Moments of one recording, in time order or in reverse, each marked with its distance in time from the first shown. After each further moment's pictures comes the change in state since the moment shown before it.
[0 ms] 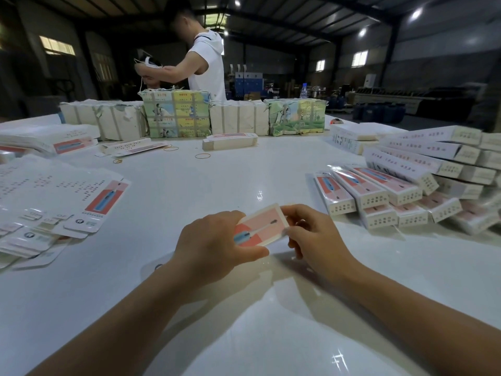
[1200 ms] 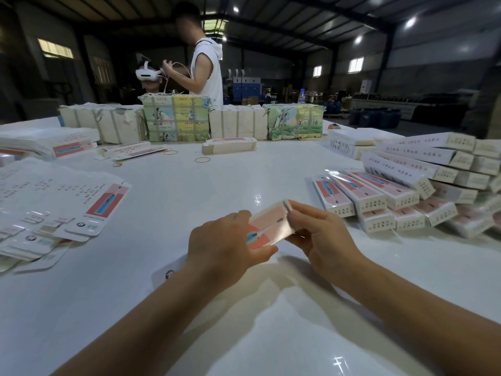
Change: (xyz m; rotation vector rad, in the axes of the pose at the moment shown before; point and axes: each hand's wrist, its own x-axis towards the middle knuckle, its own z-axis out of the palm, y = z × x) left_hand 0.000 0.018 0.002 0.159 0.134 -0.036; right_hand 0.007 -0.013 -0.002 0.555 0.064 0.190
